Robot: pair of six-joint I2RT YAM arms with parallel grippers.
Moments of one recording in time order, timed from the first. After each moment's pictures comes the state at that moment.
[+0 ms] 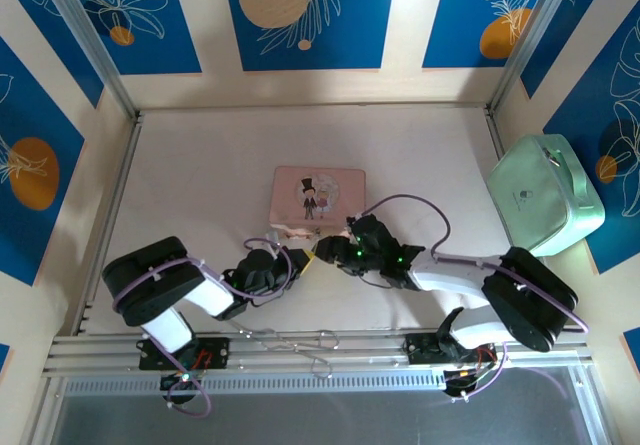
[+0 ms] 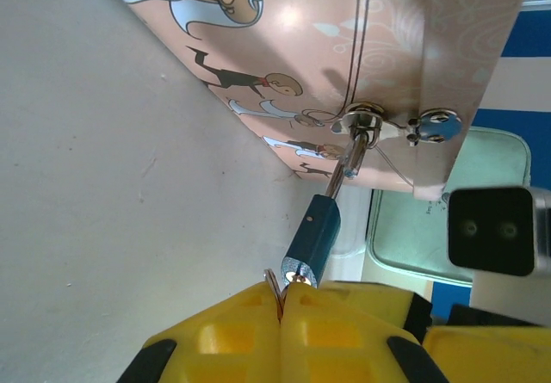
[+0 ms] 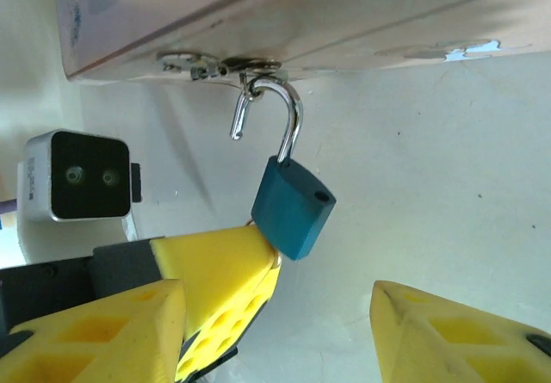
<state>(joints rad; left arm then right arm) -0.92 1.63 0.22 1.05 0.00 -1.52 0.83 1.34 0.47 0.21 -0.21 1.15</state>
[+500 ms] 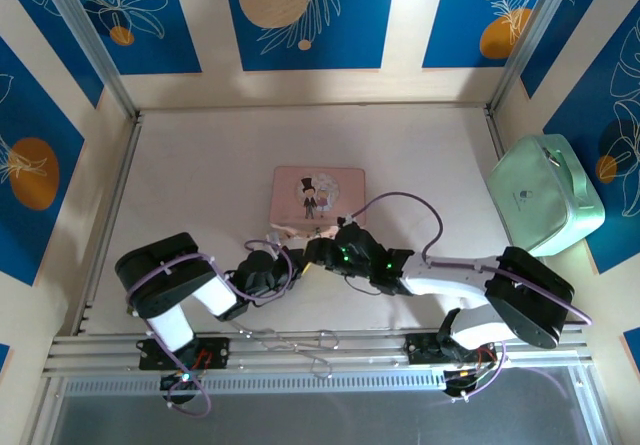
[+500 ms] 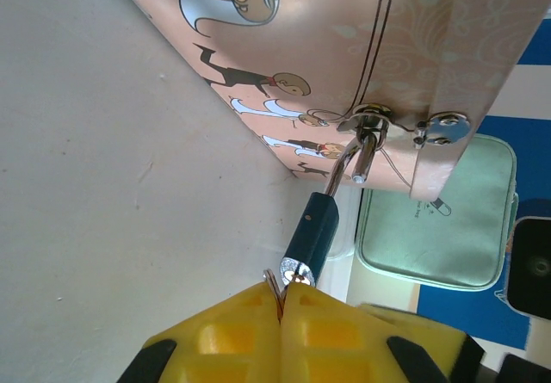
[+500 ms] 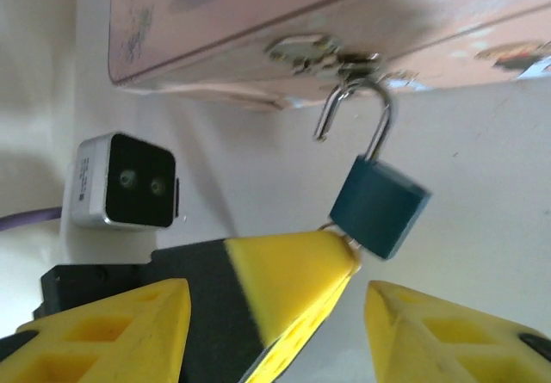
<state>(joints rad) -0.92 1.70 0.22 1.15 0.00 -1.55 0.96 1.36 0.53 0.18 0.03 1.15</state>
